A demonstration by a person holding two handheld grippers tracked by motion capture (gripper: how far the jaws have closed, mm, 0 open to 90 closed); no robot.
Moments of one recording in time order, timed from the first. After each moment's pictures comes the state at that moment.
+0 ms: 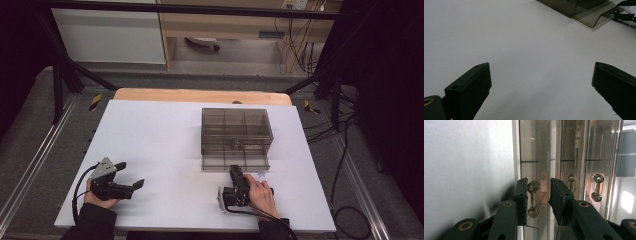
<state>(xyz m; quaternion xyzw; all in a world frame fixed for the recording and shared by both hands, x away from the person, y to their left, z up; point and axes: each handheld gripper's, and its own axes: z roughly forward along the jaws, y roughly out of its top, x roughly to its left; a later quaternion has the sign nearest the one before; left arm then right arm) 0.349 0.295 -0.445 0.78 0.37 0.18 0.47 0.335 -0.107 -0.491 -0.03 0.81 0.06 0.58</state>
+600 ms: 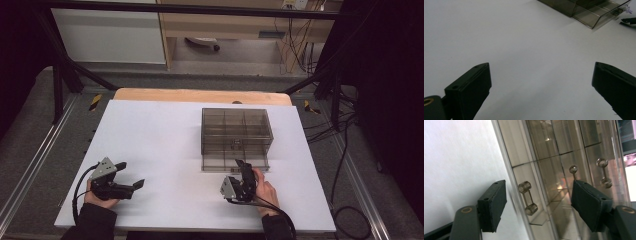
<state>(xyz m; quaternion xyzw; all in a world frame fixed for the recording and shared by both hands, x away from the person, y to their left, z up) 0.349 0.295 -0.445 0.78 0.37 0.18 0.47 0.342 -0.118 -0.461 0.09 0.85 0.16 0.49</state>
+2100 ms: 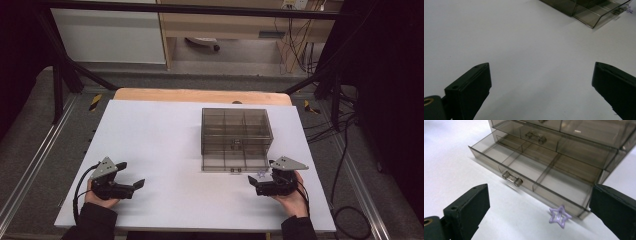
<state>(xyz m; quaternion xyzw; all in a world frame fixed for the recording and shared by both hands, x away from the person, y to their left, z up) 0.351 0.294 -0.446 0.78 0.37 0.17 0.47 0.349 -0.227 -0.423 0.41 0.78 0.43 0.21</state>
